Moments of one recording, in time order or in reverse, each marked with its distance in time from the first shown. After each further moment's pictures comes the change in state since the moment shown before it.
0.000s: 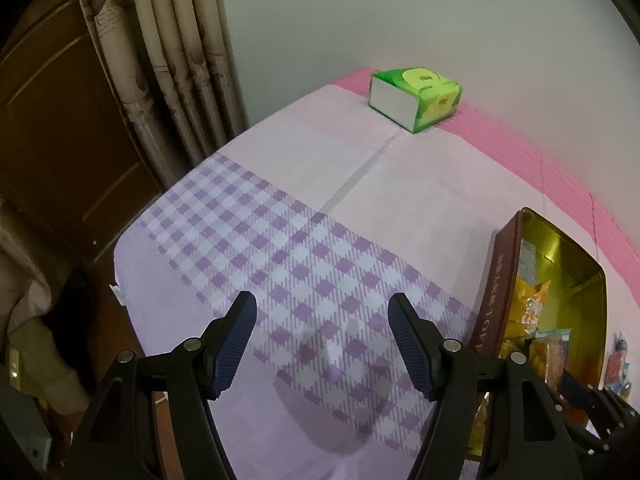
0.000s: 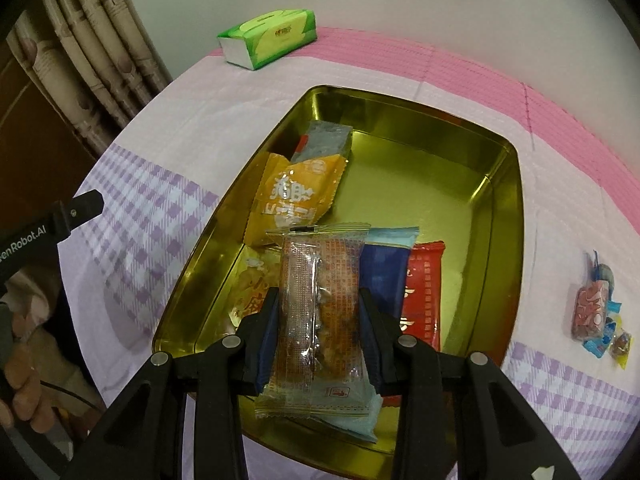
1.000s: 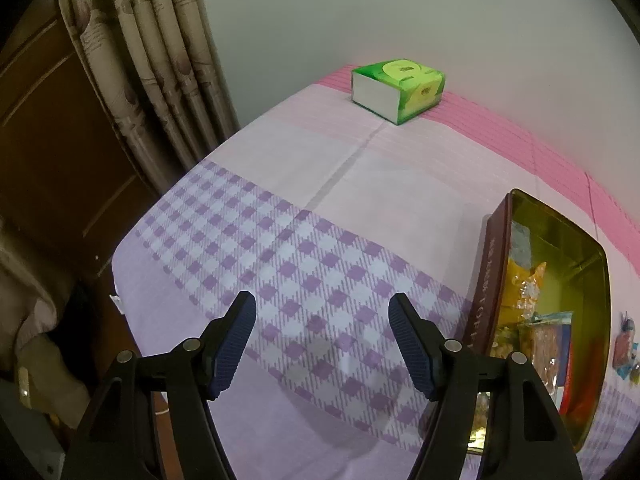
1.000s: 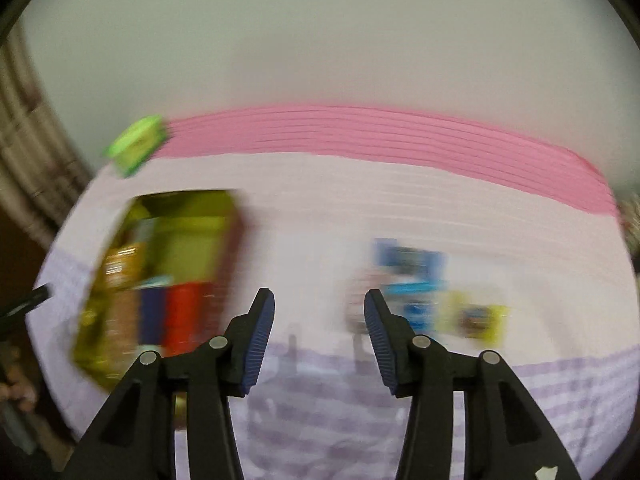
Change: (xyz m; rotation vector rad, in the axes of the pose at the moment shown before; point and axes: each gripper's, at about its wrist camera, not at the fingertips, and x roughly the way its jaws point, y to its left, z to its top) left arm -0.001 -0.017 -0.005 0.066 -0.004 0.015; right arm -0.100 -0.210 -0.058 0.333 -0.204 -0.239
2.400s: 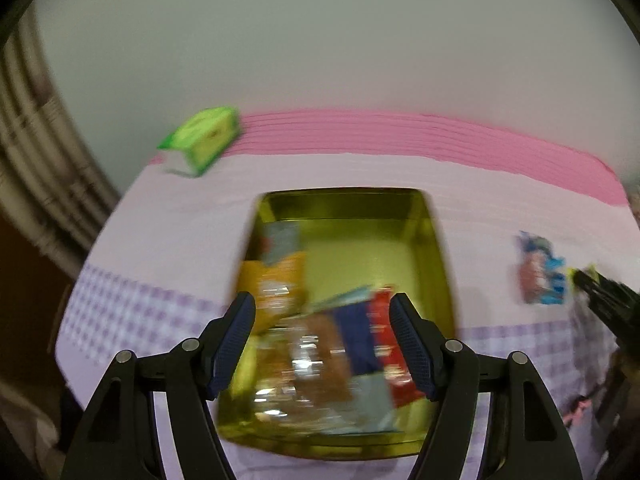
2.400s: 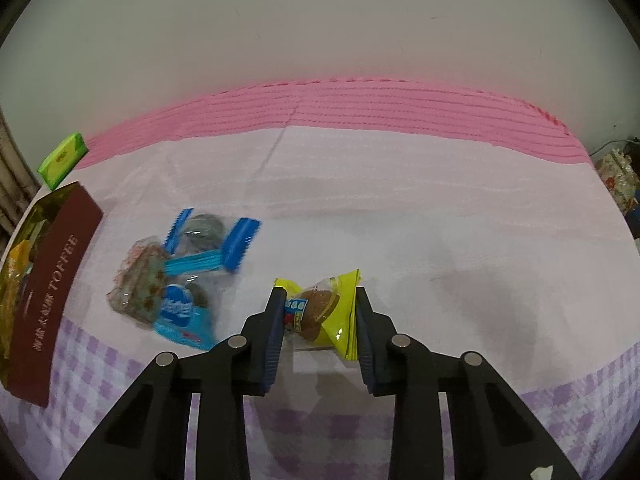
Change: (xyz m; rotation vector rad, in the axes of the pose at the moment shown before) left arm -0.060 -0.184 -0.031 0.420 -0.095 -0.247; right arm 0.064 -0.110 -0.028 0.033 -0.068 -0.047
